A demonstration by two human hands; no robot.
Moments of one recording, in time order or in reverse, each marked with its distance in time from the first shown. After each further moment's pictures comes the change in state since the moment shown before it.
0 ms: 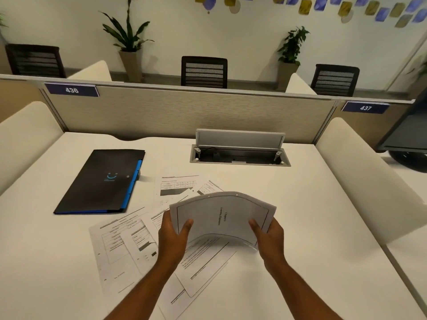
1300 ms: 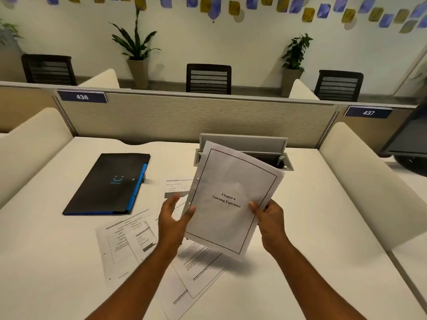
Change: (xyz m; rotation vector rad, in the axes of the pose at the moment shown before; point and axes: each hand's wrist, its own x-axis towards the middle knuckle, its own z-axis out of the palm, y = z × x) left_hand 0.016 0.024 -0.008 -0.240 -0.012 0.093; right_hand 0.024 -0.052 0.019 0.190 -0.091 0.055
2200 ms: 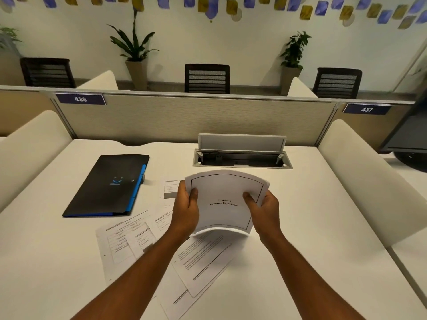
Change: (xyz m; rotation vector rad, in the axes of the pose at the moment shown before) left_hand 0.007 0.040 0.037 0.185 -0.126 0.133; right_hand -0.004 -0.011 0.013 -0.211 0.000 -0.217
